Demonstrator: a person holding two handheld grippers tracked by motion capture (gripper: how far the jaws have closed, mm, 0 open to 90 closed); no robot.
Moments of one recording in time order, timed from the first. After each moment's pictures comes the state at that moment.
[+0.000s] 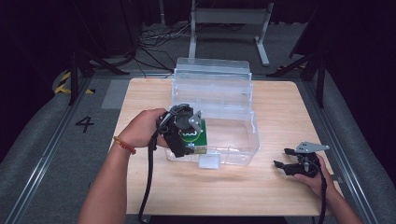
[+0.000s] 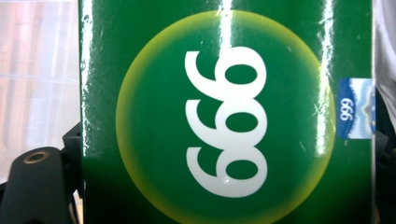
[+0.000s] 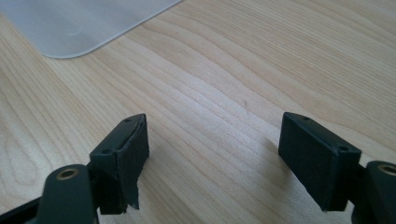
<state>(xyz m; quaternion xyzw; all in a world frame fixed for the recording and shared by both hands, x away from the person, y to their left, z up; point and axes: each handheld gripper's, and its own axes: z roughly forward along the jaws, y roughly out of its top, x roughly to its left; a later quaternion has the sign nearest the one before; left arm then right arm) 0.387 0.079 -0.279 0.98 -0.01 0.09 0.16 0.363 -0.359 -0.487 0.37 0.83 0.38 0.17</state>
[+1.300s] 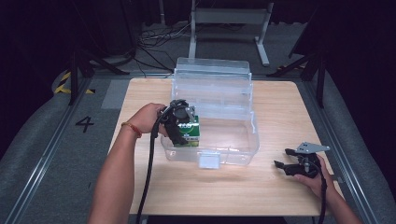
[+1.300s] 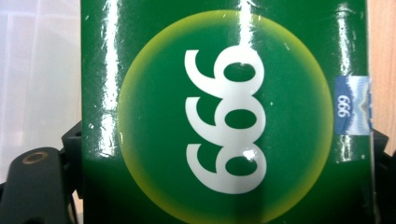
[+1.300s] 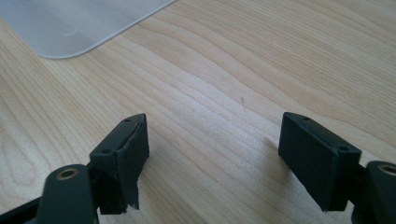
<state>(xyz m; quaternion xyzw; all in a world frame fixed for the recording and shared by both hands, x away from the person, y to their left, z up) 0.462 0.095 -0.354 0.99 0.02 0.02 0.14 0.360 -0.360 -0.487 0.38 0.83 0.37 0.17</state>
